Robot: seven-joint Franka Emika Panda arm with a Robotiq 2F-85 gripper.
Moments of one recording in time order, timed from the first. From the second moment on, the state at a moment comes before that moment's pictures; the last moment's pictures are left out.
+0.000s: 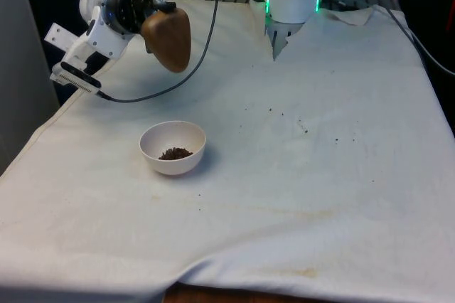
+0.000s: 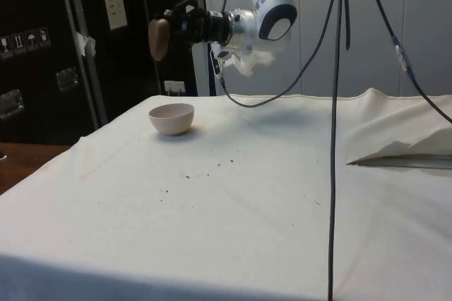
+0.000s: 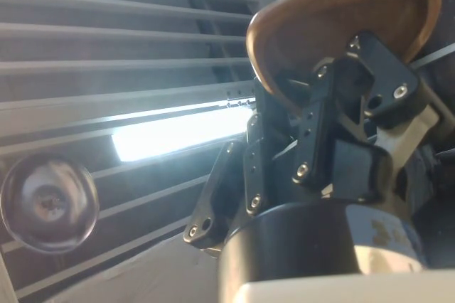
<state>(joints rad) -0.09 0.80 -0.60 -1.82 2.20 1.20 -0.86</state>
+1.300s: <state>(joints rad) -0.02 0.75 -0.60 -1.84 2.06 1.28 -1.04</state>
